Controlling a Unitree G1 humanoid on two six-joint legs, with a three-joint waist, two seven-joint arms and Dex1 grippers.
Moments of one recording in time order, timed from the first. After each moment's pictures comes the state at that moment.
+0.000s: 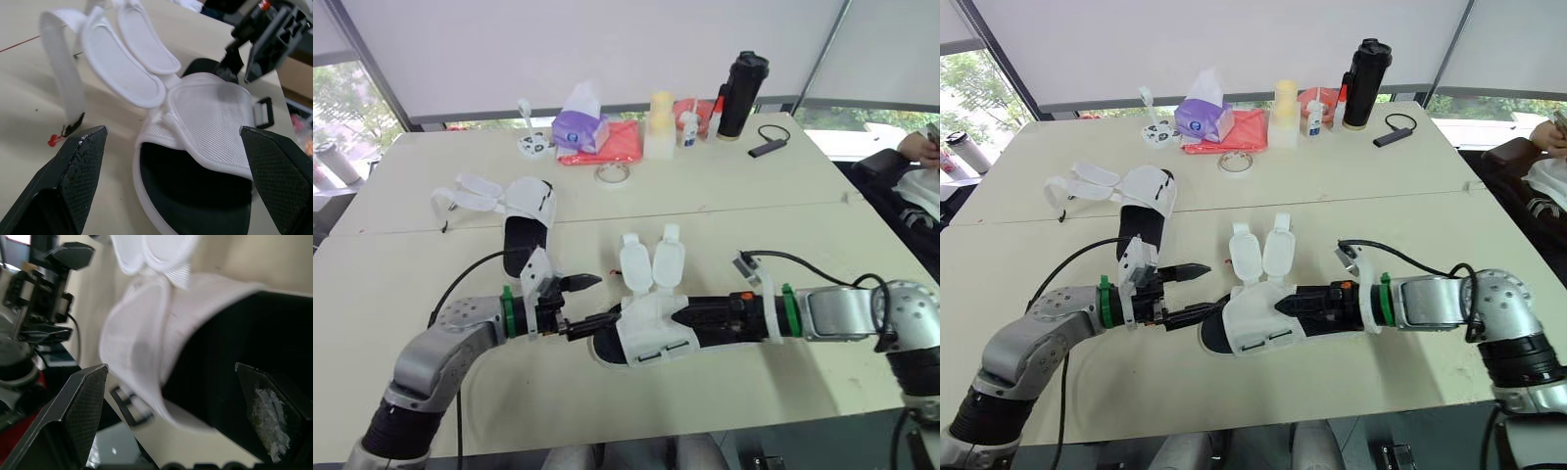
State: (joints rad) left arm -0.20 0.61 -0.06 -0.36 -0.60 0.56 -0.92; right arm -0.43 -0.94 0.05 -0.07 1.96 1.36 -0.13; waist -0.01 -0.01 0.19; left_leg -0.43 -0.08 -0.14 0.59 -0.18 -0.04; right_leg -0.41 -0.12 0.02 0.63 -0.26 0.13
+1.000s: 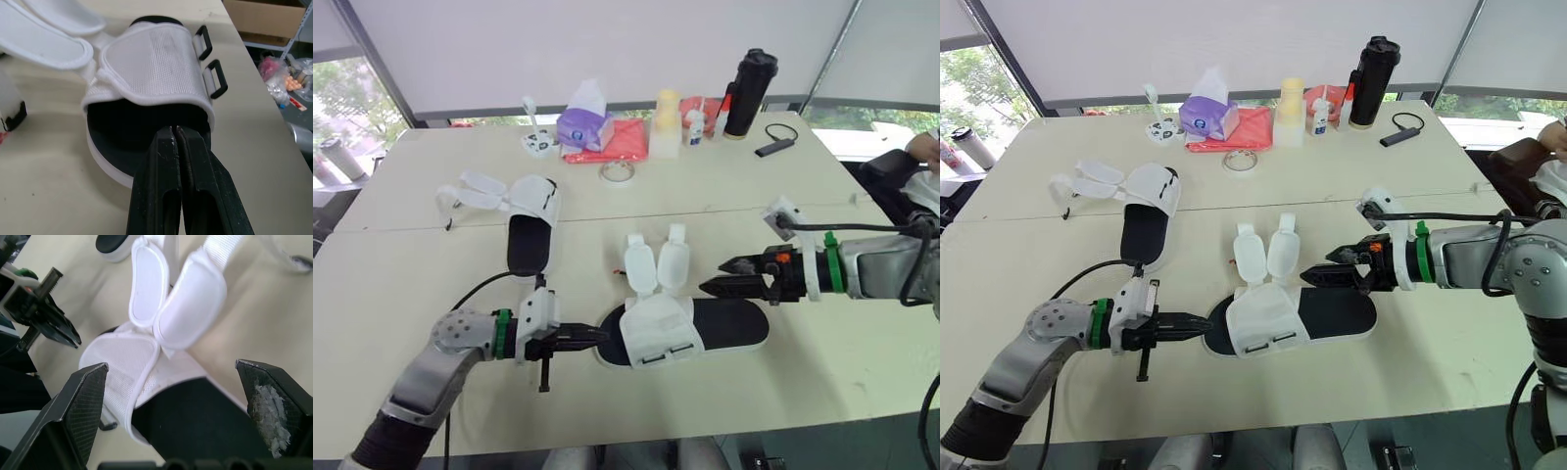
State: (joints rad) left arm -0.11 0.66 -0.13 -0.25 -0.40 0.18 -1.17; right arm -0.62 -1.02 -0.05 -0.25 1.28 1.35 0.49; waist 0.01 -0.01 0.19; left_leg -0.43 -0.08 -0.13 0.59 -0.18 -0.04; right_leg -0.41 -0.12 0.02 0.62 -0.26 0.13
